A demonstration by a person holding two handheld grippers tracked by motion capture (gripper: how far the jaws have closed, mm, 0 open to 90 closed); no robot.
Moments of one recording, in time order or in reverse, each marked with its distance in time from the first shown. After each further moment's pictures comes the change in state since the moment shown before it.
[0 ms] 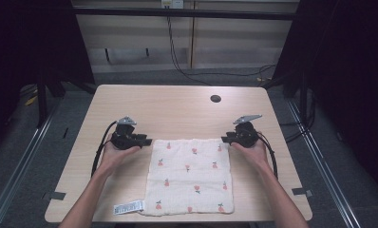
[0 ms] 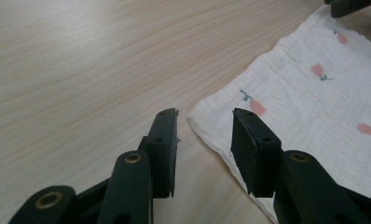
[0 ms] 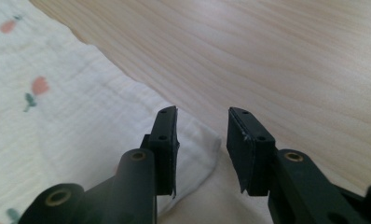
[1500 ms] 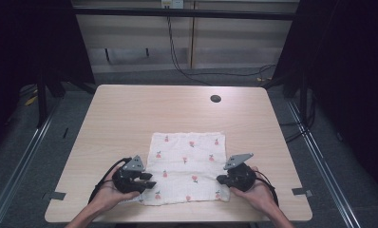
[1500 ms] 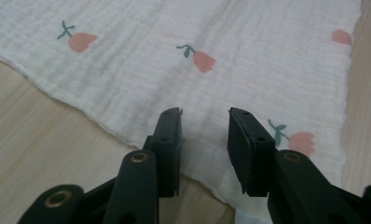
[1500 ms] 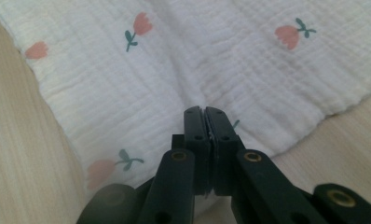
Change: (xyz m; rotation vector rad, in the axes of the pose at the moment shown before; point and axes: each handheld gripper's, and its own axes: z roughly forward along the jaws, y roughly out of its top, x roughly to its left) left arm -0.103 -0.072 -0.026 0.163 -0.105 0.290; right arm 0.114 -0.061 -0.053 0.153 0.152 -0.212
